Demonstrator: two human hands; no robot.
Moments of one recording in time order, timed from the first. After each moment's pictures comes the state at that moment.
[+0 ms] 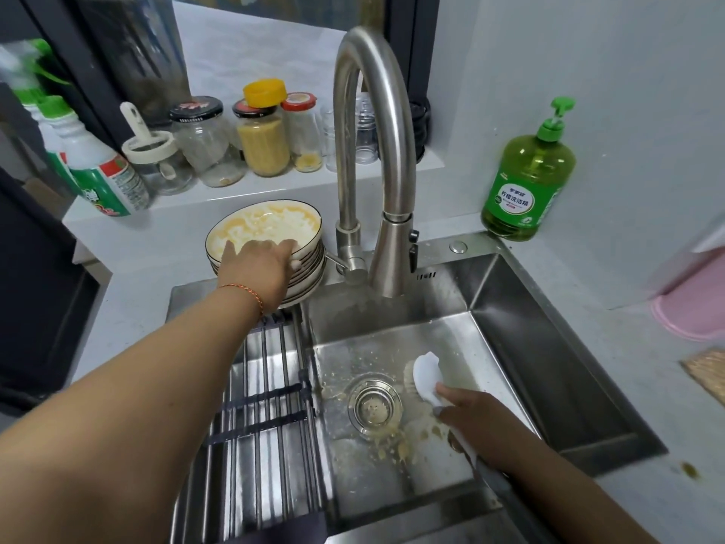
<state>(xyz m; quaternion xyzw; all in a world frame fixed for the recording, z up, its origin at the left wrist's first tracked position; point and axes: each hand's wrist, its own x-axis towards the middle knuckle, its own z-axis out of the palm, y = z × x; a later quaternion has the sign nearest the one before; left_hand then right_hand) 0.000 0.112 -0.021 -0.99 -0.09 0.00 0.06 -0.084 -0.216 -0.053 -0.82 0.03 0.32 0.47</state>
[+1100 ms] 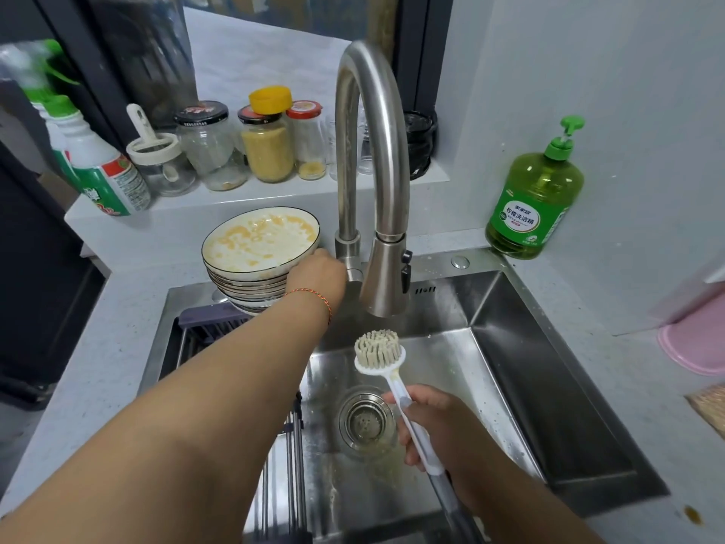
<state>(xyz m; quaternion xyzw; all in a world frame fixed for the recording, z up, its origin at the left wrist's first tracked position) 0.038 0.026 -0.021 -0.99 -0.10 0.05 0.06 -0.078 -0.190 -0.033 -0.71 0.01 0.35 0.61</state>
